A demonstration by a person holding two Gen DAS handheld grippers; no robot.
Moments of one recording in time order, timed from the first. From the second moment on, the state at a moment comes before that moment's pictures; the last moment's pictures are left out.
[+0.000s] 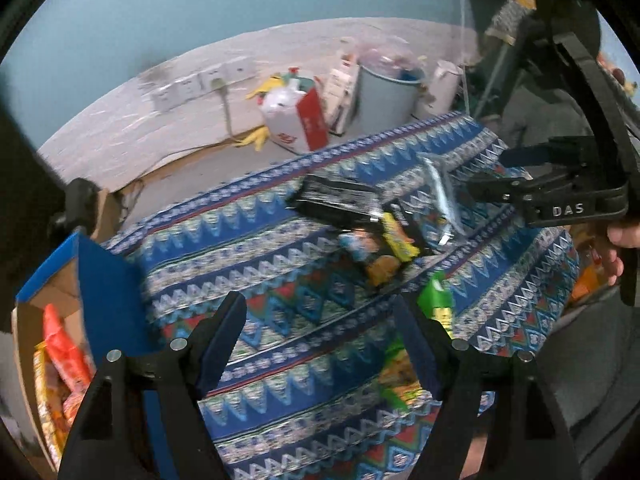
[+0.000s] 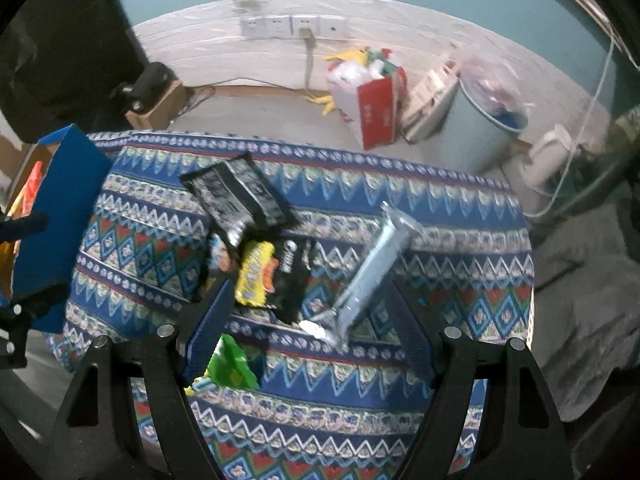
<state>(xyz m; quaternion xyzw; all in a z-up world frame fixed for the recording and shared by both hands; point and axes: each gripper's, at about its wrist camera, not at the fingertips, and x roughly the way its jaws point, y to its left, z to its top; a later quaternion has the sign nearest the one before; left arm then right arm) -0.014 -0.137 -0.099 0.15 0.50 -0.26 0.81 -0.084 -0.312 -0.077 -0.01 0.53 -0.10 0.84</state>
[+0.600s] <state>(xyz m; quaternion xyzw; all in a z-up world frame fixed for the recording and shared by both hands) -0.051 -0.219 -0.182 0.23 0.56 -0.35 0.72 -0.101 -0.389 -0.115 0.09 0.55 -0.15 0.82</state>
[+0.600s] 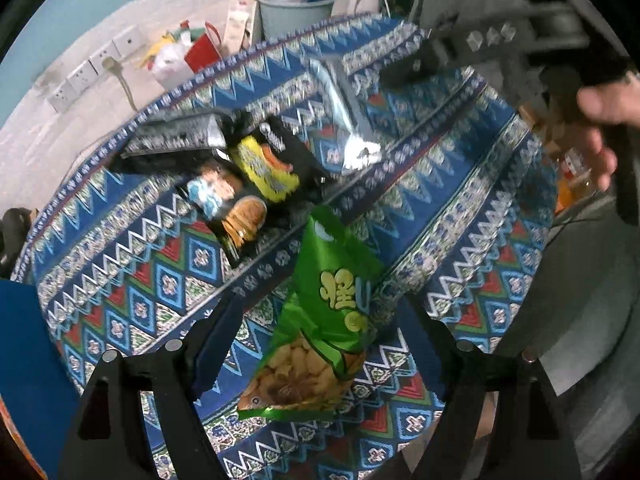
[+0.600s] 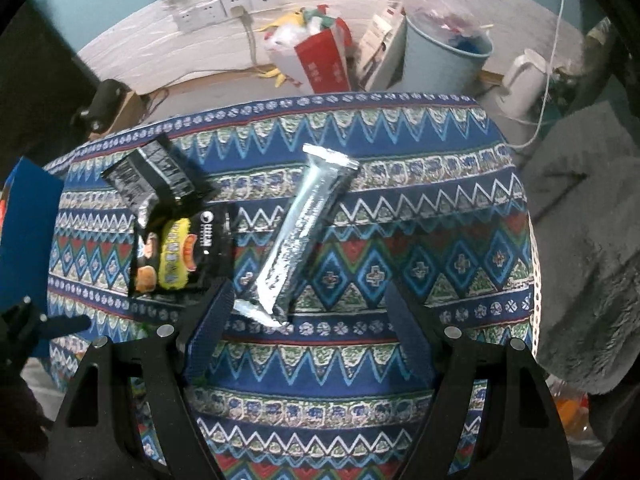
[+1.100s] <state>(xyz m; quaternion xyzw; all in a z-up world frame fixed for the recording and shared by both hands) -0.038 -0.201 -0.206 0.23 0.57 -0.34 0.71 -0.078 -0.391 -0.142 0.07 0.57 -0.16 0.81</state>
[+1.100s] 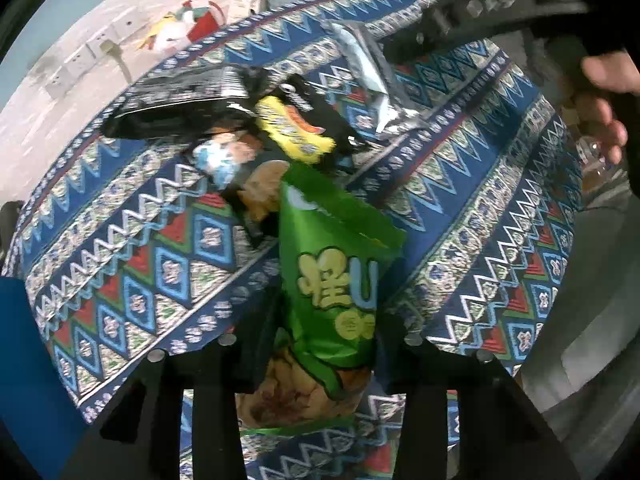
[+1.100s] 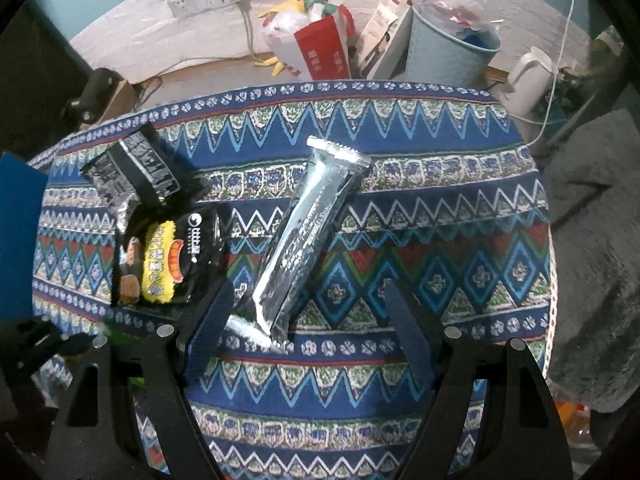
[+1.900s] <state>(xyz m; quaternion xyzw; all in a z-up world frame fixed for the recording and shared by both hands) 0.033 -0.110 -0.180 0.11 0.58 -0.25 0.77 -0.027 -0.386 -0.186 0.02 0.58 -0.18 0.80</state>
